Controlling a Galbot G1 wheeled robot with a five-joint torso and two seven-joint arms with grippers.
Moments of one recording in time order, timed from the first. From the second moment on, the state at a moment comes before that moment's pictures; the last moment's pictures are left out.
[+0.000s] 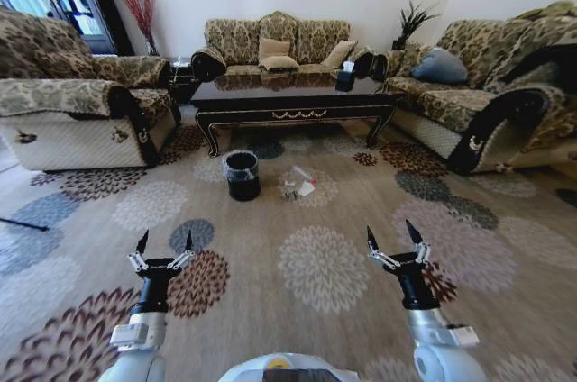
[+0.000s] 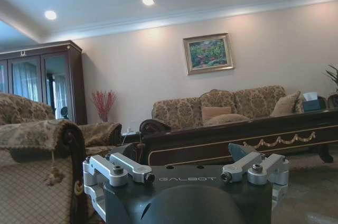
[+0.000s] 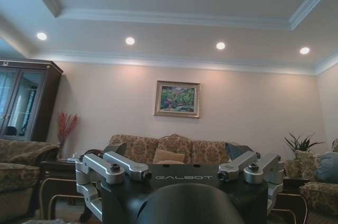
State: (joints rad) left arm 1.79 -1.51 -0.73 -2.26 -0.05 -0.26 -0.01; right arm -1.80 1.38 0.78 2.16 0.35 0.54 -0.23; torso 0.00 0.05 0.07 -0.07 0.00
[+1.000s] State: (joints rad) left arm 1.72 -1.41 -0.73 -2.20 -0.16 -0.23 0.00; right arm -1.76 1.45 0.79 2.11 0.34 0.56 -0.21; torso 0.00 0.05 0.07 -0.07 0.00
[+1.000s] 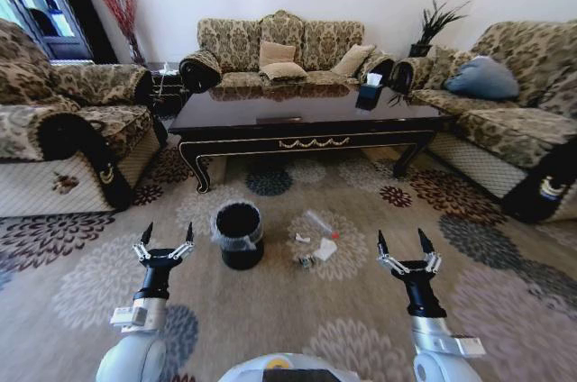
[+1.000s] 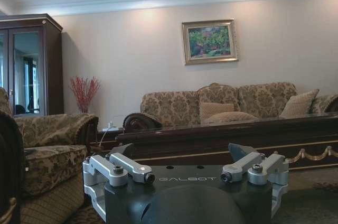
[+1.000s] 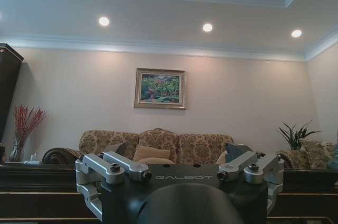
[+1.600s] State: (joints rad) left arm 1.56 -1.26 -0.72 -2.20 -0.29 0.12 -0.16; right arm -1.76 1.45 0.77 2.10 0.33 0.59 -0.22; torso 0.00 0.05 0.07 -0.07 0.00
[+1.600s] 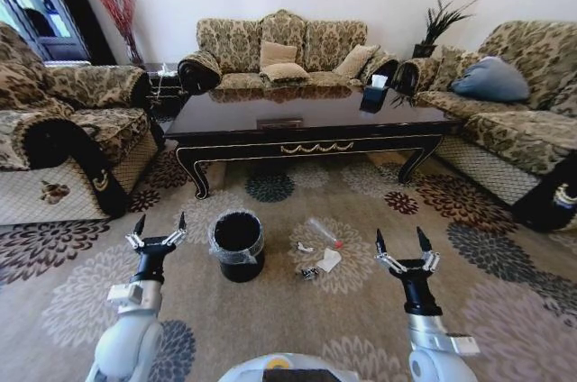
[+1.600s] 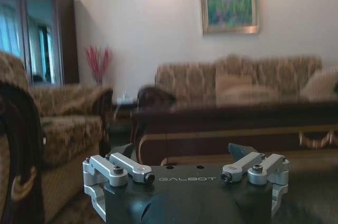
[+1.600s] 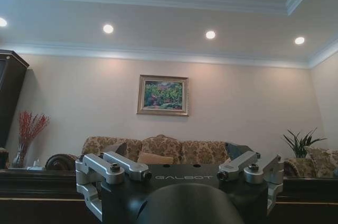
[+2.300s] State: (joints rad) left arm 1.23 -1.24 -0.52 -1.93 -0.66 0.62 -0.25; right arm -1.74 1.44 0.74 2.02 0.28 0.59 -0.18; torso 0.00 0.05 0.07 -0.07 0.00
